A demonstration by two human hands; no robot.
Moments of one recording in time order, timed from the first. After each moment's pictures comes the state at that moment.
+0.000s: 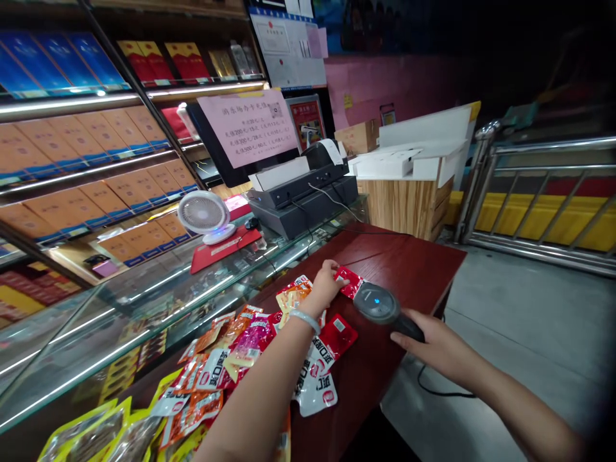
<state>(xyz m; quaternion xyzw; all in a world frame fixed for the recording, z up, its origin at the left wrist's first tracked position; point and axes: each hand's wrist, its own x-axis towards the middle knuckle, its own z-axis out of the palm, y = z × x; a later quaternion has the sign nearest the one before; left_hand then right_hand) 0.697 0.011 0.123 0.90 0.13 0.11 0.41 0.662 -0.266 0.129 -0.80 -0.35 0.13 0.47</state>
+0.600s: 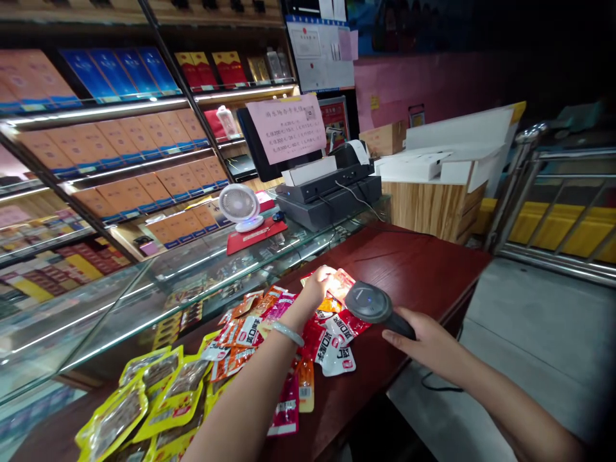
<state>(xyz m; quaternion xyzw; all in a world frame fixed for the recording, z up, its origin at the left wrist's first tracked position) 0.597 0.041 0.147 0.77 0.15 0.14 0.60 0.619 -0.233 0.151 -0.76 -0.42 0.14 0.47</state>
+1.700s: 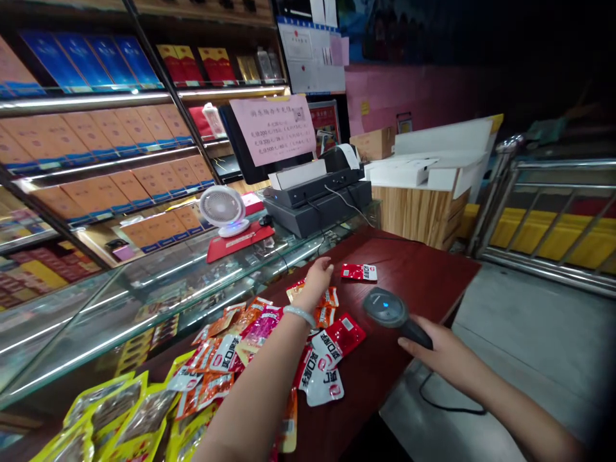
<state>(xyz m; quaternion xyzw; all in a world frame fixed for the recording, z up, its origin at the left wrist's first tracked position) 0.677 0.038 0.150 0.80 0.23 0.17 0.52 0.659 -0.262 0.119 -0.82 -0.34 0.11 0.46</state>
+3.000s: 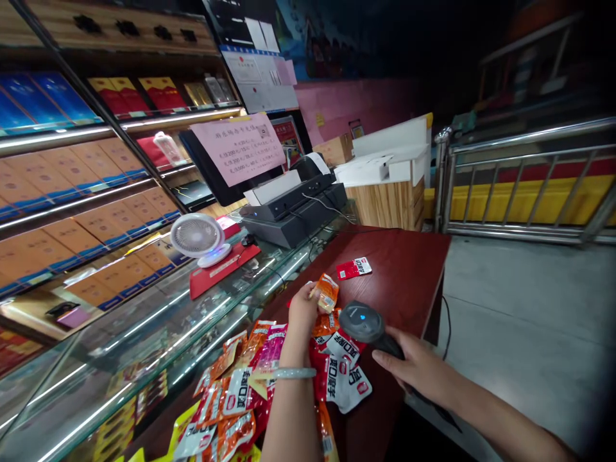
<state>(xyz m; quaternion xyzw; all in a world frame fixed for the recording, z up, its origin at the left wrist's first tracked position) 0.617 0.073 0.121 0.80 0.16 0.11 0.57 0.568 -0.197 0.123 -0.74 -0.23 0.21 0.60</state>
